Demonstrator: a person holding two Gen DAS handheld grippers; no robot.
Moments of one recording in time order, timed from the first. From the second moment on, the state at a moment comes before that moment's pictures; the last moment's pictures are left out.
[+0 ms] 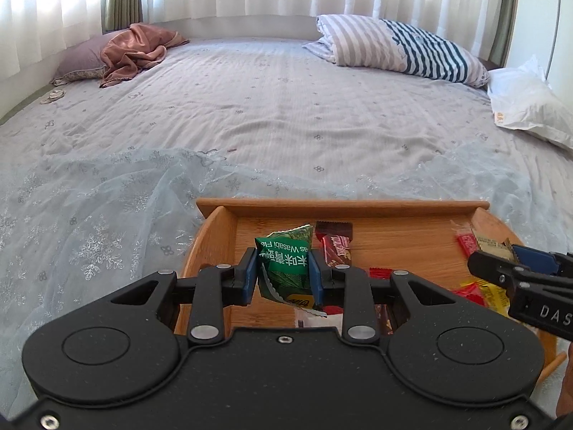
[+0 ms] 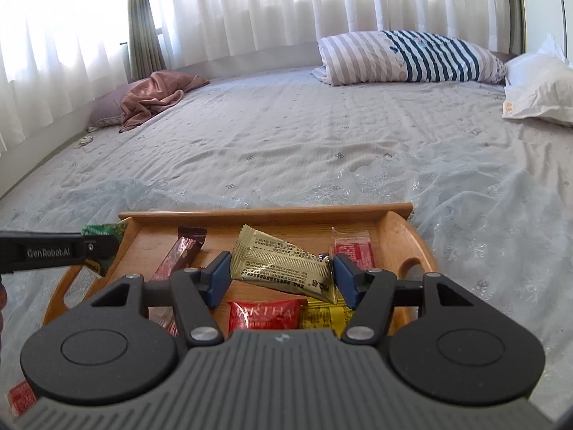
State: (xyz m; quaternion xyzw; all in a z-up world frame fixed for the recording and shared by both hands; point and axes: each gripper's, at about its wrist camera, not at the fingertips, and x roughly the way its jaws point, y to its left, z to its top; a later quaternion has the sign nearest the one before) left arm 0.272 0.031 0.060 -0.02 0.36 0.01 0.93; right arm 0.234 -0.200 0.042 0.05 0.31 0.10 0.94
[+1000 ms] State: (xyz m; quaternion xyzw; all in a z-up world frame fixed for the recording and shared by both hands) left arm 0.308 0.026 0.022 -0.01 0.38 0.02 0.92; right arm 0.274 -0.187 0.007 0.04 0.36 0.11 0.93
